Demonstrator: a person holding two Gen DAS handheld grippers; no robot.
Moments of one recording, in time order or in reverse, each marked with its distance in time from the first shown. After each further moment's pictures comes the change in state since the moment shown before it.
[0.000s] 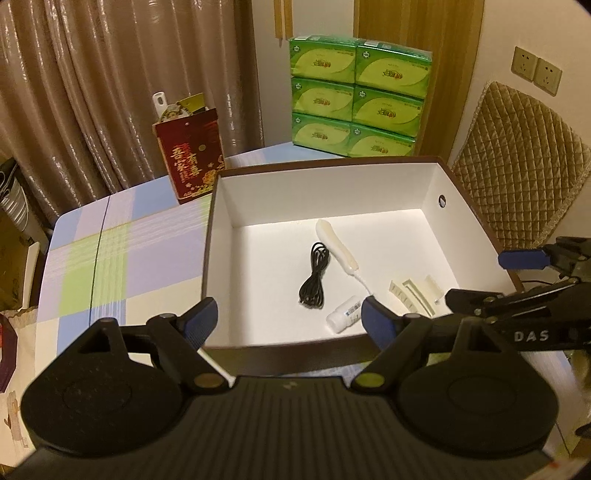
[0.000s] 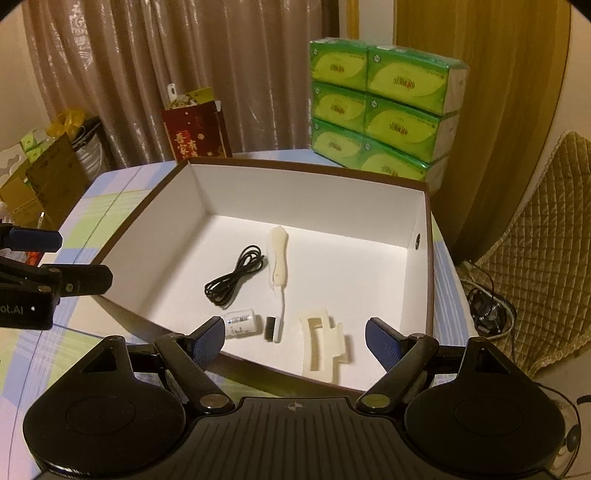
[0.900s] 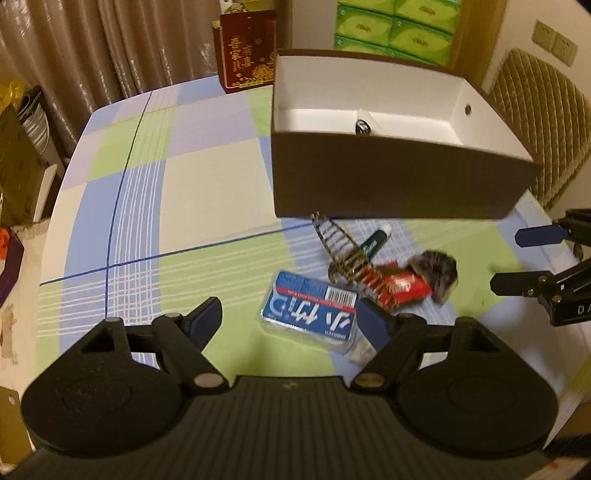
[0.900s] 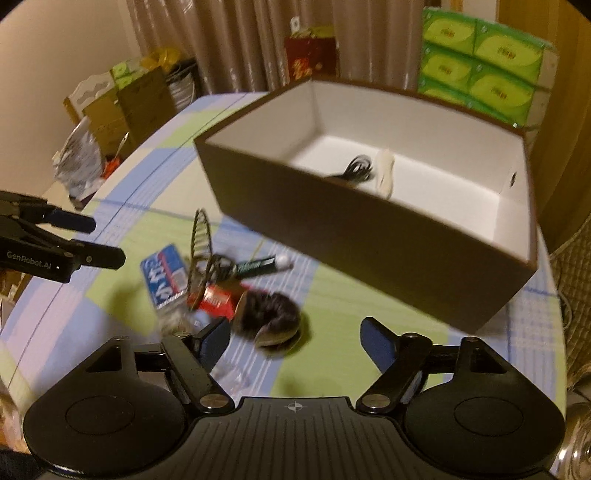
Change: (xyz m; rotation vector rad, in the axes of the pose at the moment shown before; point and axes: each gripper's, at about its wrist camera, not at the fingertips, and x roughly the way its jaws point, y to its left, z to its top) left arm -0.023 0.044 -0.150 -0.077 0.121 0.019; right arm -0.005 0.046 -0.112 -0.204 0.113 0.224
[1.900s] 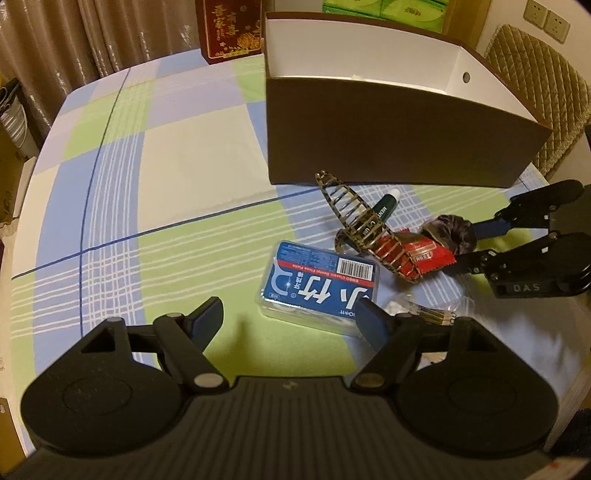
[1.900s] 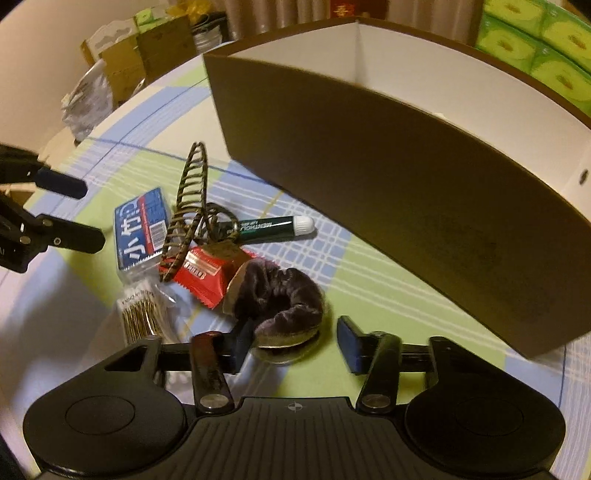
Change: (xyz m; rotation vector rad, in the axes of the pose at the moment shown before) left arm 0.041 0.015 -0.013 0.031 0.056 -0.061; right arm 0.083 0.007 -0.004 -0.135 0.104 0.022
